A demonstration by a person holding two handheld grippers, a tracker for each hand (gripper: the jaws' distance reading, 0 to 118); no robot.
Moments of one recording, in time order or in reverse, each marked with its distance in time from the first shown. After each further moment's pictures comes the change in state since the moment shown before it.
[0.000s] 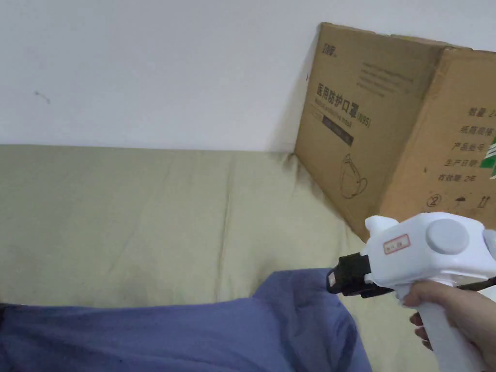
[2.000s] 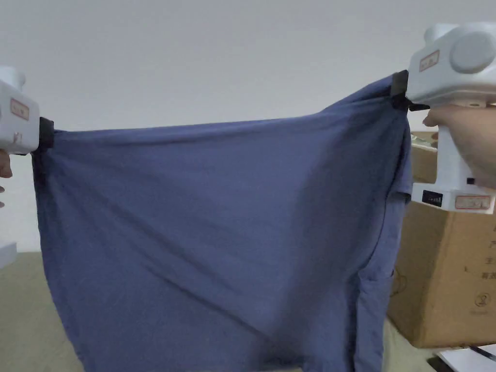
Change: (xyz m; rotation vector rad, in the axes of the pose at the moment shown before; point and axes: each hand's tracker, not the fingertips) left arm -0.037 0.299 0.212 0.588 0.136 0.134; right arm -0.141 0.212 0.279 0.955 -0.217 0.157
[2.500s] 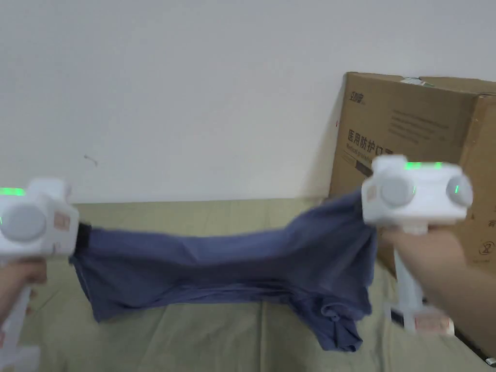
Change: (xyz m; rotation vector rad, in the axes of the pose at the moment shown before) left arm 0.043 -0.239 -0.082 -0.423 -0.136 -0.079; right arm -0.017 -0.299 -0.073 -0.540 -0.042 0.075
